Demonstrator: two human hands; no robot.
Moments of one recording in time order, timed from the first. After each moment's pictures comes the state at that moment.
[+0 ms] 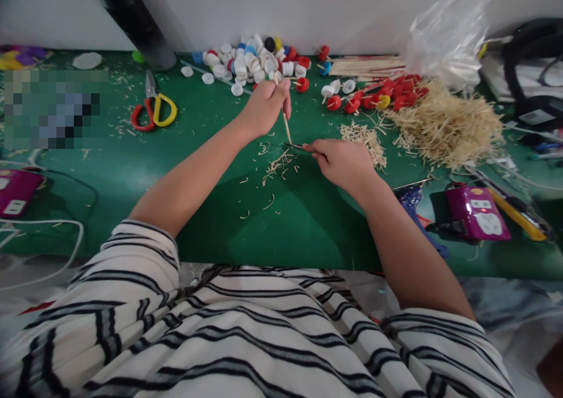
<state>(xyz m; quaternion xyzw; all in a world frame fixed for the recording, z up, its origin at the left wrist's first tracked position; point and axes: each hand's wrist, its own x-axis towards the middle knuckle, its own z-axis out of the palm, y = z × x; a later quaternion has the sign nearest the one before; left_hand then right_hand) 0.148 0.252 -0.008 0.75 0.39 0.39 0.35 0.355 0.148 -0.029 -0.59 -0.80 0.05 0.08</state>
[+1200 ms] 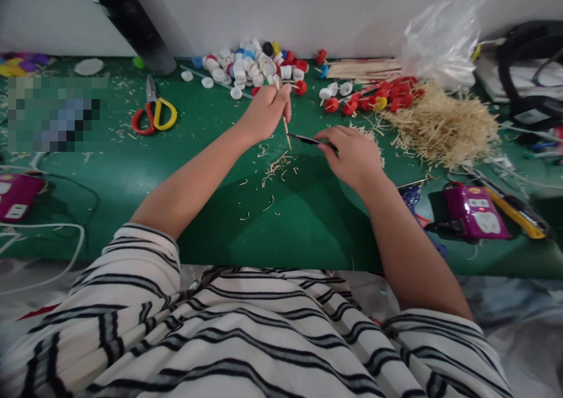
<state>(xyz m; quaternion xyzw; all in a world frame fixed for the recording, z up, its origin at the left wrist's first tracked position) 0.149 0.248 -0.012 0.78 0.37 0.39 0.33 0.364 0.147 -0.022 -0.59 -0.79 0.02 0.16</state>
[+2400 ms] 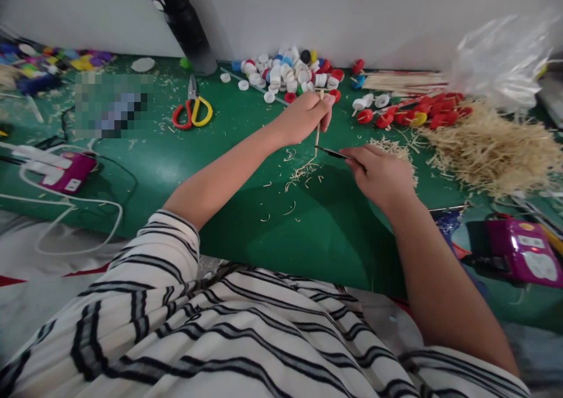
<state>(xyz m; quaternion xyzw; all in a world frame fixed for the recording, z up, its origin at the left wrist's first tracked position) 0.147 0.244 0.003 0.79 0.34 0.34 0.39 0.360 0.144 -0.030 -0.57 -0.80 -0.04 0.17</state>
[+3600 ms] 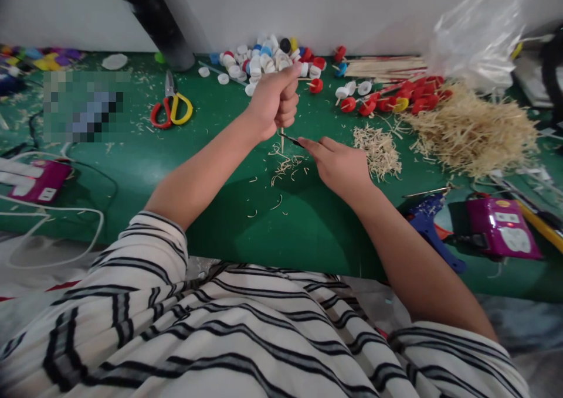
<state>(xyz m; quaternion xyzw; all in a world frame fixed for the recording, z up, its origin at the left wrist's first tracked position) 0.153 0.249 -0.005 0.56 0.33 0.46 0.60 0.323 0.139 -0.035 -0.56 -0.82 -0.06 0.12</state>
